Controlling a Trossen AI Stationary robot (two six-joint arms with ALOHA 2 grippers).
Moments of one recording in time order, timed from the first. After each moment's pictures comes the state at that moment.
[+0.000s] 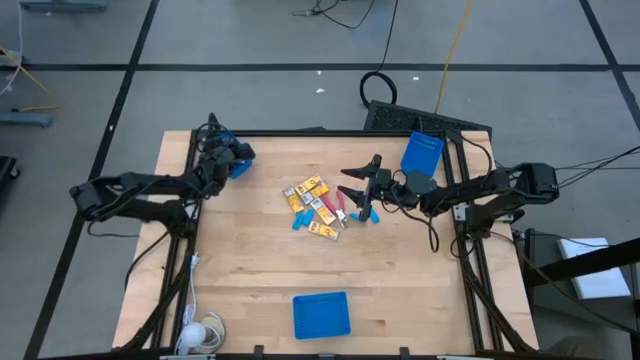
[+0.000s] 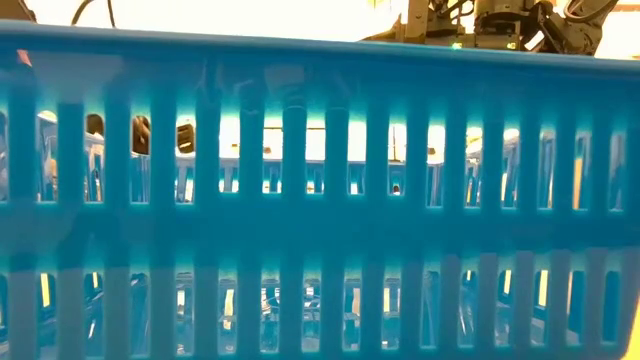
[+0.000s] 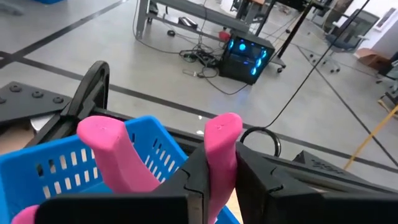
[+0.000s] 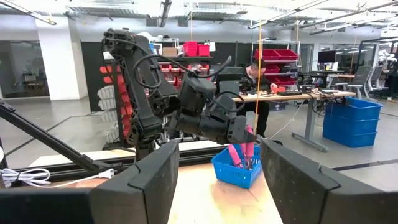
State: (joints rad) left arm 0.66 1.20 0.24 0.56 -0.73 -0.67; right arm -0.11 1.44 0.59 1.12 0.11 0.01
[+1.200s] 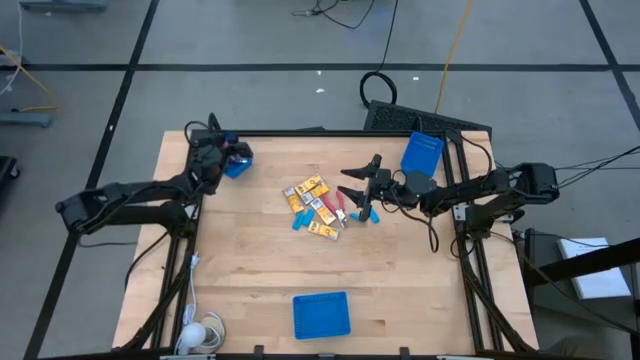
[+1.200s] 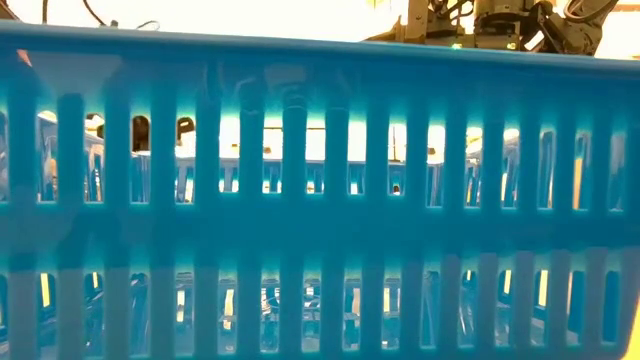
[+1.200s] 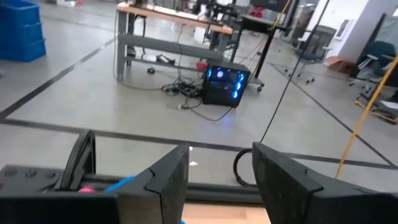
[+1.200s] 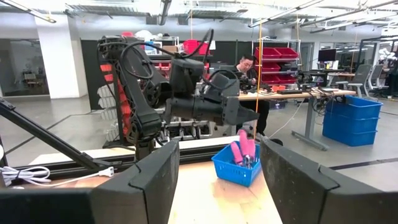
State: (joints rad) left arm 0.63 1.02 0.24 0.60 -0.73 -0.37; right arm -0.11 1.44 0.59 1.11 0.11 0.01
